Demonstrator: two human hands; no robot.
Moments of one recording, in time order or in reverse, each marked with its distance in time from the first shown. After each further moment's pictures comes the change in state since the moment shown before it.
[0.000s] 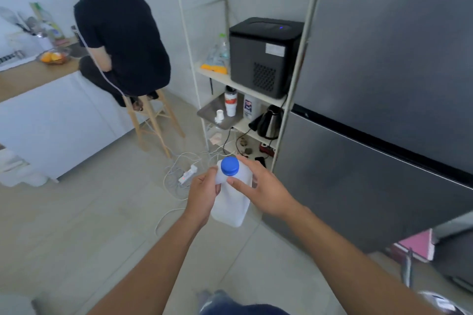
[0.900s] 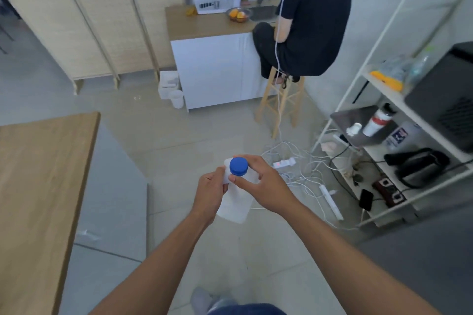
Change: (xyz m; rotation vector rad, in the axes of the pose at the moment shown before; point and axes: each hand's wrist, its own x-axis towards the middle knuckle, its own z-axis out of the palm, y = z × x) left_hand -0.077 -0.056 -0.351 -0.193 0.526 -0.028; right_hand 0.044 -0.190 0.328 0.091 -0.543 -0.259
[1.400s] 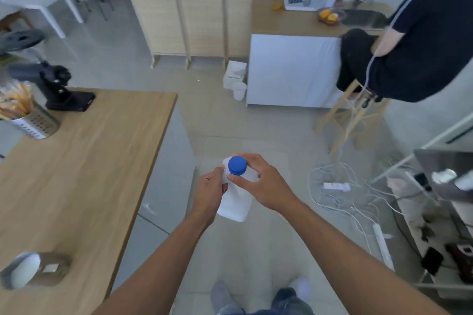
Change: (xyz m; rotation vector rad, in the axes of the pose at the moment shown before) left_hand 0.044 -0.007 -0.175 -0.146 0.311 -0.050; right_hand 0.113 -0.068 0.157 0.002 -0.322 -0.092
